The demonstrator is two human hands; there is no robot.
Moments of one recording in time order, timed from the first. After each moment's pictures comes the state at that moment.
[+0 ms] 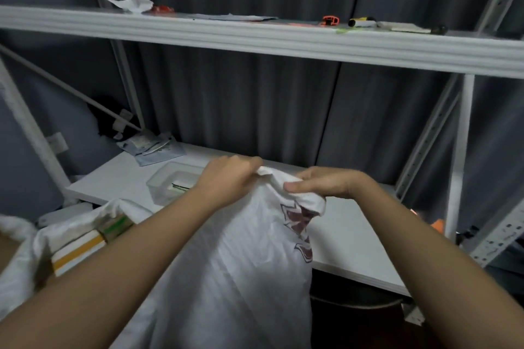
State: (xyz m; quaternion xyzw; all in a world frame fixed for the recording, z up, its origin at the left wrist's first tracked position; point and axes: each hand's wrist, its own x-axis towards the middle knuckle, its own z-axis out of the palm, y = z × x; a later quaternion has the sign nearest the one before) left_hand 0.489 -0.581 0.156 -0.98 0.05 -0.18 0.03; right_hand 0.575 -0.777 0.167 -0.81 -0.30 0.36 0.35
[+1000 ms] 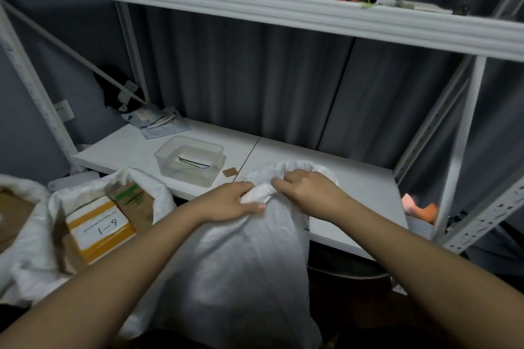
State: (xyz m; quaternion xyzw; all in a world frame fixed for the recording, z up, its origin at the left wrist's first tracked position) left_hand 0.430 -0.555 0.084 -0.94 0.05 0.05 -0.35; right_hand 0.511 -0.752 0.102 -0.81 -0.56 -0.18 -0.02
